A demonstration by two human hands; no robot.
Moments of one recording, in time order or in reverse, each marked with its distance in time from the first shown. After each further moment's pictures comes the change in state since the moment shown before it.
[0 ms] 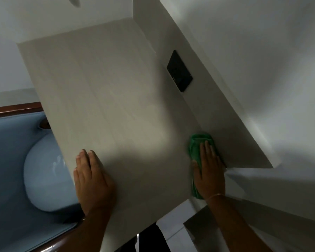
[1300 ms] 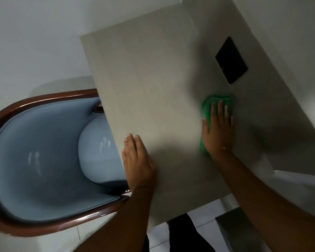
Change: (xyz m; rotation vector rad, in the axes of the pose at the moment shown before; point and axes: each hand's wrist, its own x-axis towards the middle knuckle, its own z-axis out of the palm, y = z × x) left_hand 0.005 0.008 -0.001 -0.006 -0.033 -0.003; right_hand 0.107 -0.123 0.011 -0.085 0.038 -0.042
